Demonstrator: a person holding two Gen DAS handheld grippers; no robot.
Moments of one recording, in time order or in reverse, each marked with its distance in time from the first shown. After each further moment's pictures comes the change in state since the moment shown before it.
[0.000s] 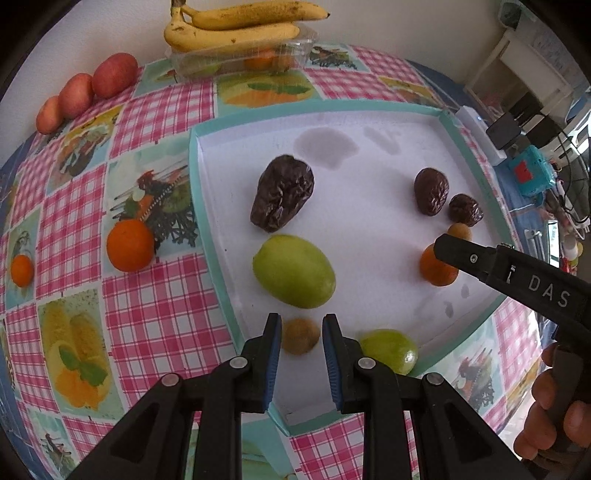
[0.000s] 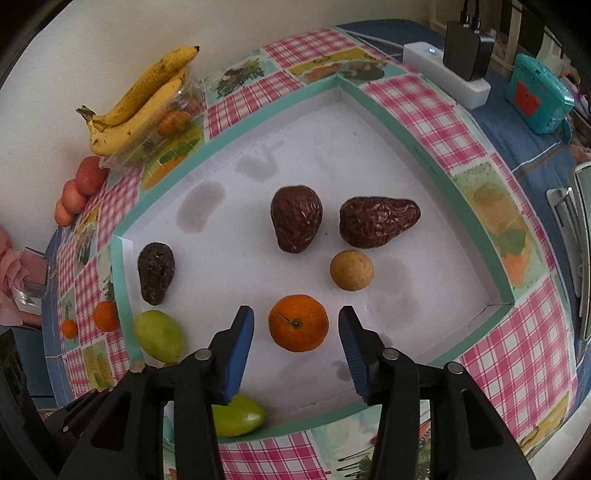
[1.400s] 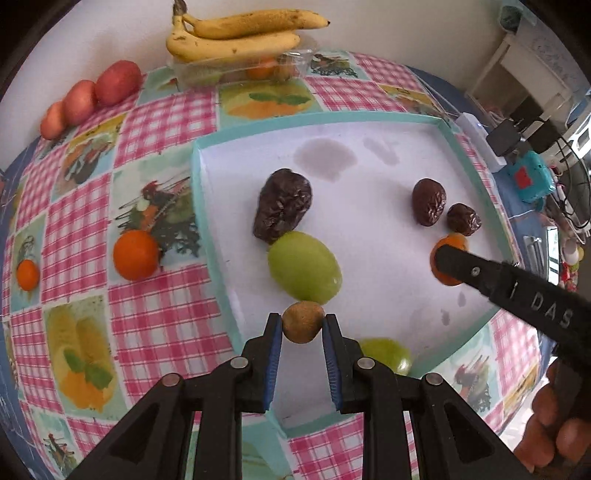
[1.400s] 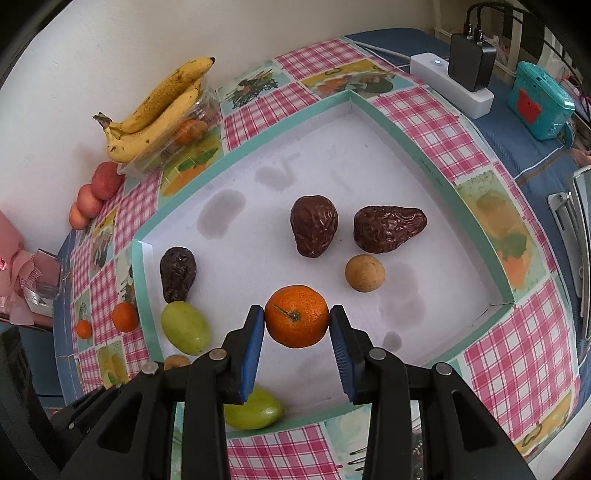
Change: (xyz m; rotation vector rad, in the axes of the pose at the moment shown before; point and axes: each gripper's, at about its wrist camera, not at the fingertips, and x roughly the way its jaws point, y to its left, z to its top) left arm -0.010 0.002 0.007 -0.006 -0.015 -0.002; right arm -0.010 0.005 -0.002 -0.005 -0.024 0.040
